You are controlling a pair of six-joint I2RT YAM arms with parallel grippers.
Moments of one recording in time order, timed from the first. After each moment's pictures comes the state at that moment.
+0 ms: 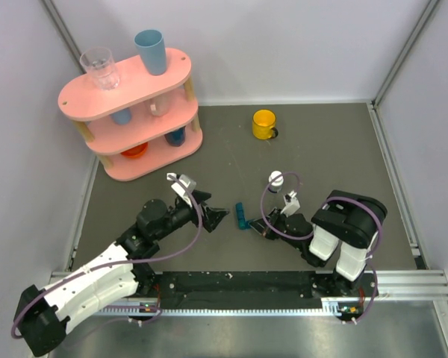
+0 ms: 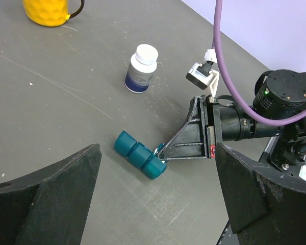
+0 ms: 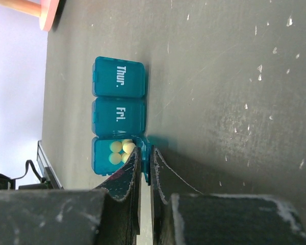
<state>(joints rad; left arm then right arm) -0.75 0.69 0.35 0.26 0.17 -0.31 0.87 1.79 0.11 1.35 0.09 1.06</state>
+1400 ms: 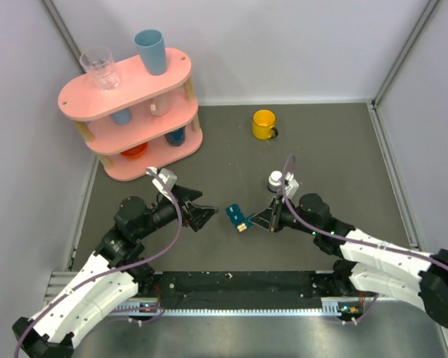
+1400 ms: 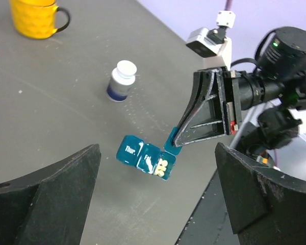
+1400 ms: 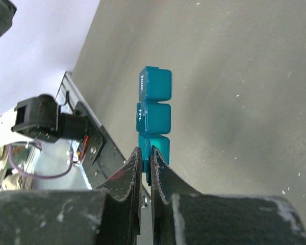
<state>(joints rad) -0.63 0.51 0.47 -0.02 0.29 -0.41 0.79 0.99 0.30 0.40 -0.24 0.77</state>
